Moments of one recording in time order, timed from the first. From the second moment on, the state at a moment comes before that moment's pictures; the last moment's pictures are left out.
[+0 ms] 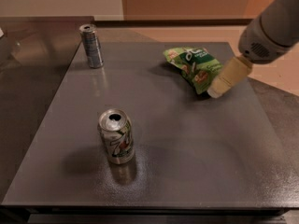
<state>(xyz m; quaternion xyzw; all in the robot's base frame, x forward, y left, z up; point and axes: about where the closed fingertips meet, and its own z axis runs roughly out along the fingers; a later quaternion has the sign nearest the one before) 0.538 -0.202 0.940 -0.45 0.86 -0.02 0.26</state>
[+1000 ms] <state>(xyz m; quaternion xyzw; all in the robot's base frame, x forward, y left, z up) 0.611 -0.190 0.888 -0.37 0.90 0.04 0.23</state>
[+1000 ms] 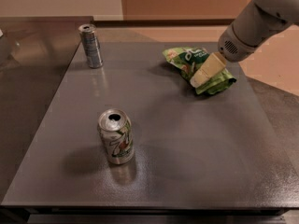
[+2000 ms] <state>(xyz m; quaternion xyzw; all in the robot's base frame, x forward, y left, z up) 0.628 -0.187 0.856 -0.35 0.92 0.04 0.19</state>
